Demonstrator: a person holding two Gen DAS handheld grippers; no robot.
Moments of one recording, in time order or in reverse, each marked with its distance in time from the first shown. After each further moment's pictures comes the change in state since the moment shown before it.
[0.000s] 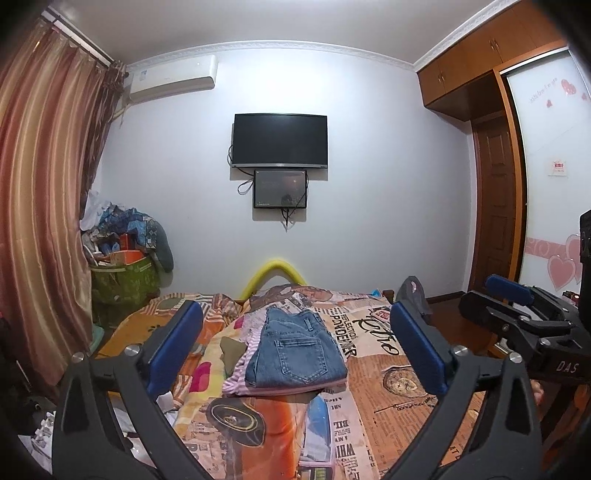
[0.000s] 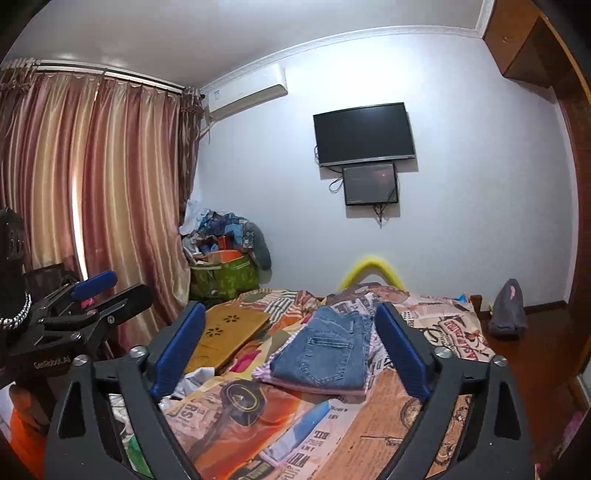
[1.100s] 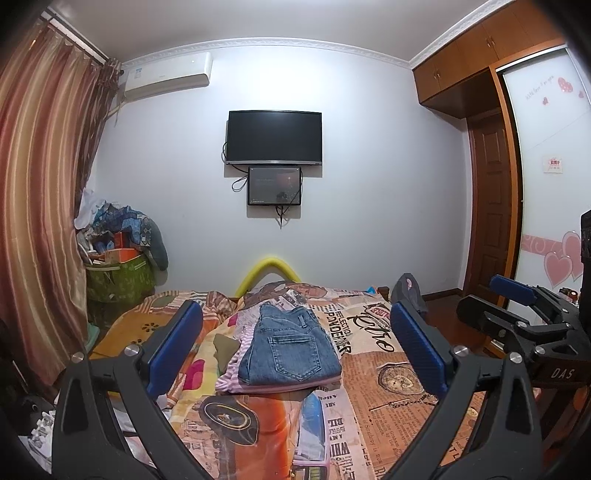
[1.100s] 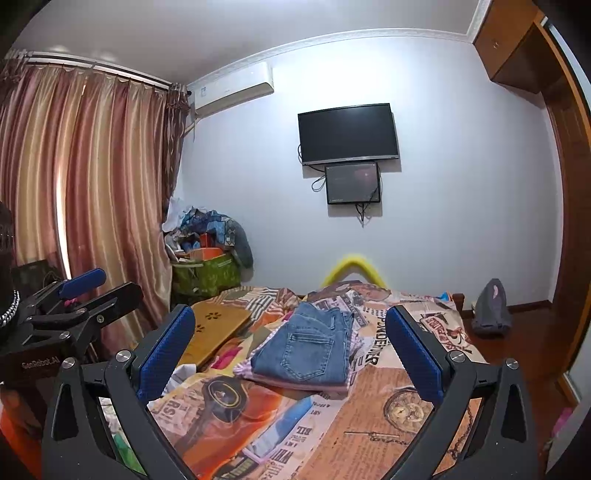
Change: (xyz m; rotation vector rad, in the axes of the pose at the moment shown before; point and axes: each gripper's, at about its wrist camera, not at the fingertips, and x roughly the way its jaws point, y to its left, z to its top) left arm 0.002 0.001 -0.007 0.007 0.008 -0.026; right arm -0.011 -0.002 -0.008 -0.011 0.012 -0.061
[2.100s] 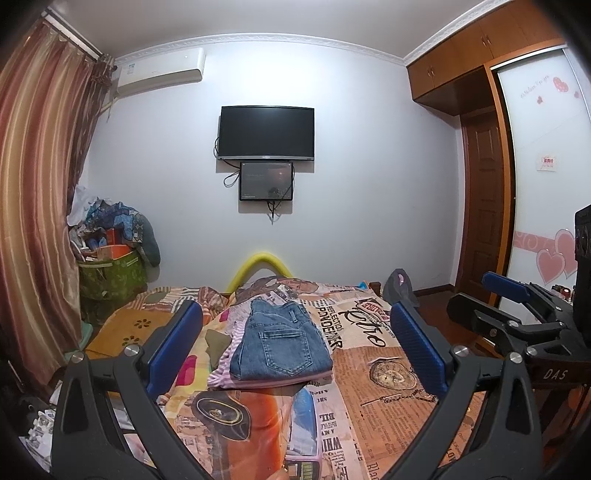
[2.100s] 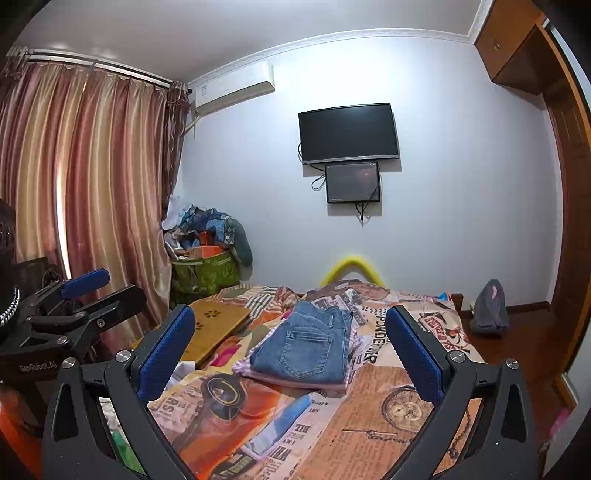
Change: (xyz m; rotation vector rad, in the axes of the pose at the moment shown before) left arm -0.001 0.000 0.000 -0.001 0.022 -0.038; right arm -0.003 -0.003 -0.002 -0.006 0.005 0.002
